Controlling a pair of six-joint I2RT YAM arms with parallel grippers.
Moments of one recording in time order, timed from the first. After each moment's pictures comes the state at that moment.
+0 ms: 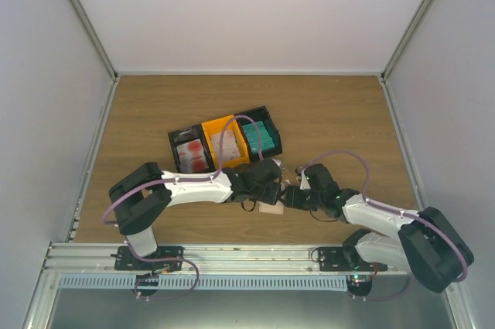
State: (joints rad) left arm -1.06 1.71 1.00 -0.20 0.02 -0.69; right arm 0.61 1.16 0.31 -0.05 -0.32 0.73
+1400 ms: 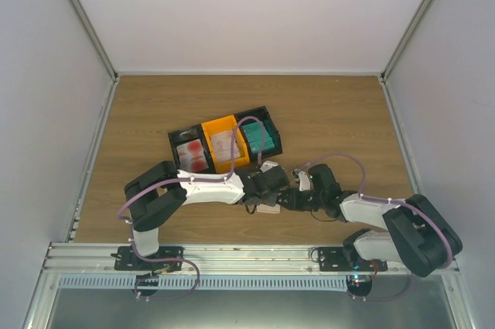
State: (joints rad) left arm -1.12 1.85 1.12 -0.41 -0.25 -0.79; right arm 0.51 1.27 0.24 0.17 -0.58 0.63
